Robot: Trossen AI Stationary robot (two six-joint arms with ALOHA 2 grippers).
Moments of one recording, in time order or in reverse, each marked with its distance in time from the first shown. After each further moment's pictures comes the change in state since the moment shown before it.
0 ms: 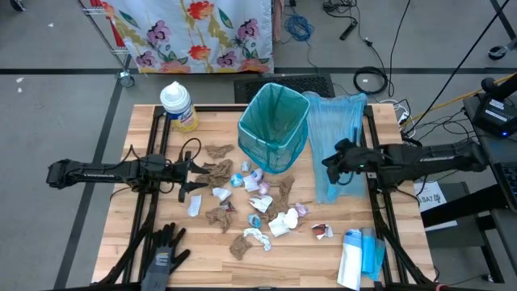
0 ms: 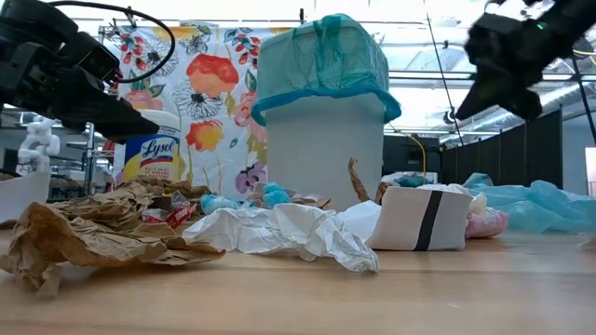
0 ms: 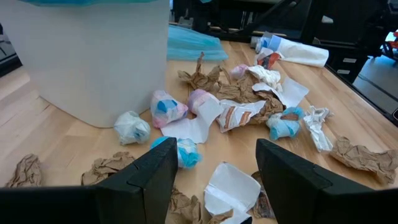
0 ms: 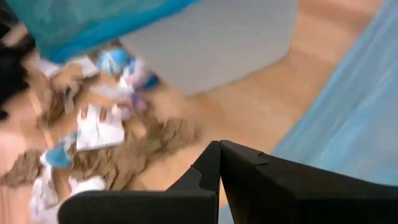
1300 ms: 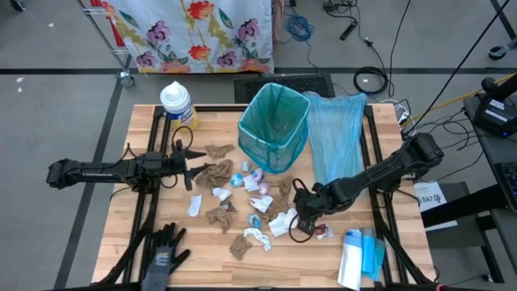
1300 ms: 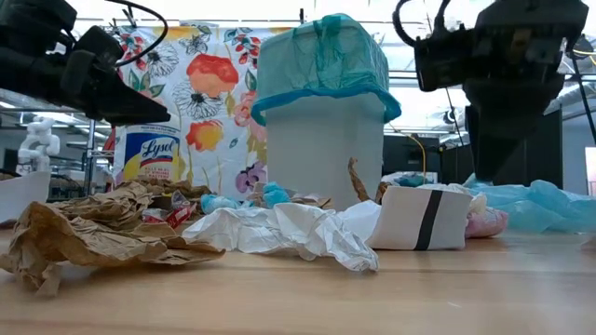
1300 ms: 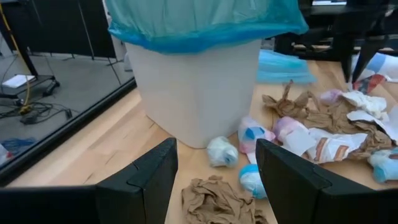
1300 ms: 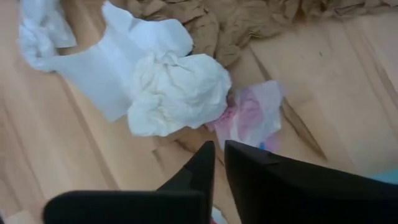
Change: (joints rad) left arm 0.000 0.000 0.058 -0.003 -0.344 0.078; right arm 0.335 0.795 0.342 0.027 -0.237 0.062
